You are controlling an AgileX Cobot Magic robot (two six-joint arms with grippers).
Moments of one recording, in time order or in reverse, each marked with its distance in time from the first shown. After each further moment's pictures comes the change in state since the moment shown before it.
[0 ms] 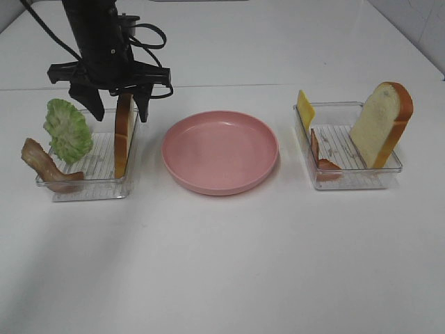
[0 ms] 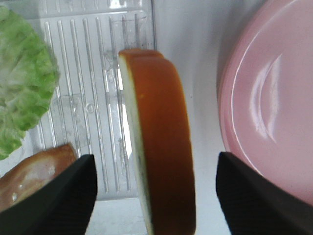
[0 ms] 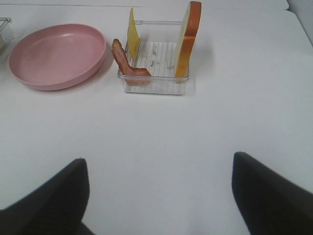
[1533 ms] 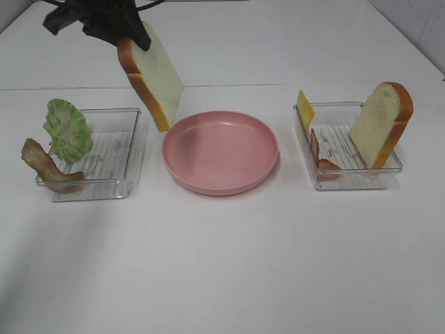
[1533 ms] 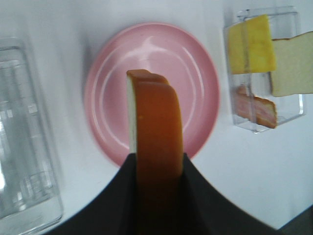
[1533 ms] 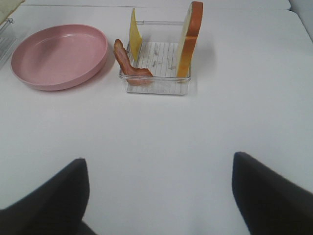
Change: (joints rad) left arm 0.140 -0.120 -0.071 -0.580 0.012 0.345; right arm 0.000 0.000 0.000 0.005 0.000 0.000
